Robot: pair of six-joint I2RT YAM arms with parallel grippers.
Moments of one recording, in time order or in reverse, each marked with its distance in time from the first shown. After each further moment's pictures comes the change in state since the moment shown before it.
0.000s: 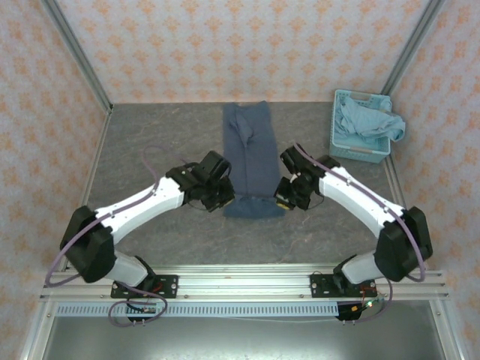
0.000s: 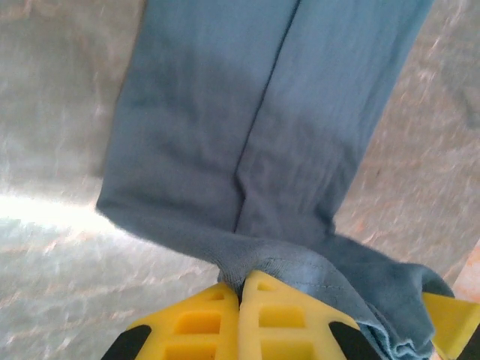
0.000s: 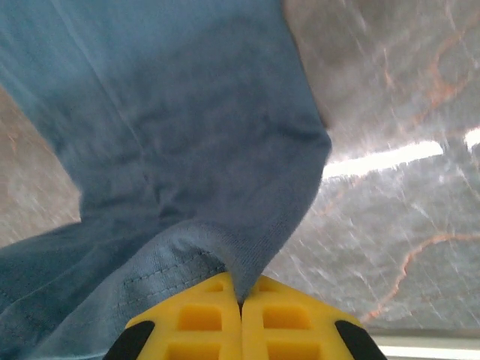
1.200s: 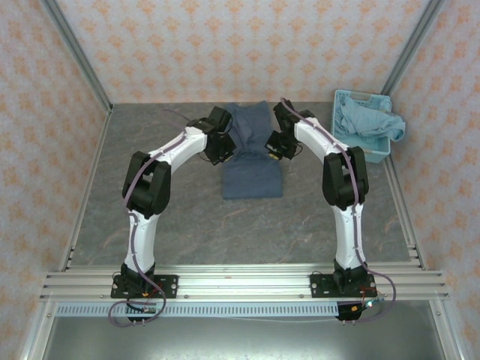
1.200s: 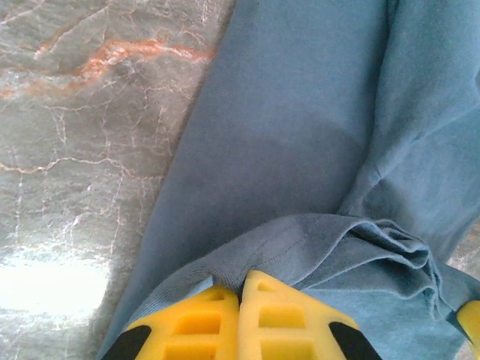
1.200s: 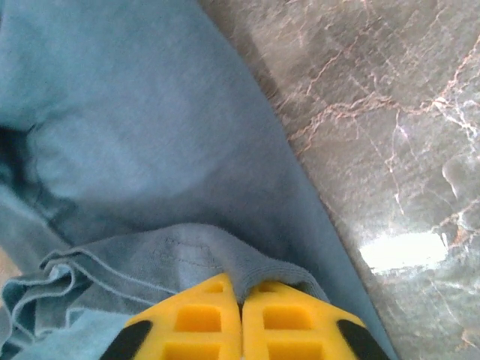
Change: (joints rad) left arm 0.278 0.676 0.657 -0.080 -0.012 0.230; right arm -0.207 0.764 0.741 0.044 0.037 -0.148
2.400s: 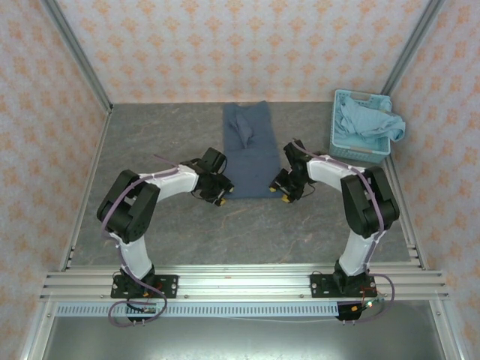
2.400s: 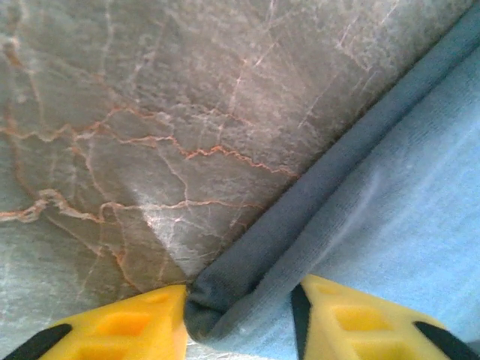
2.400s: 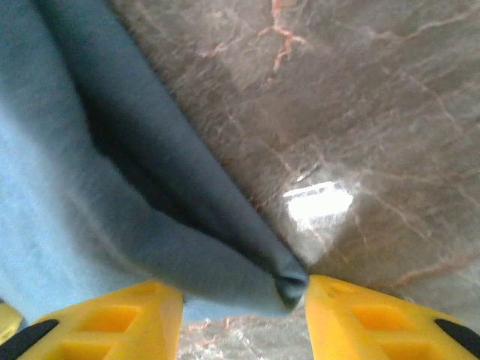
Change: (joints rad) left arm -0.103 -0.322 -0.691 0.340 0.108 -0.448; right arm 0.034 -0.388 -0.761 0.319 -0.145 0.131
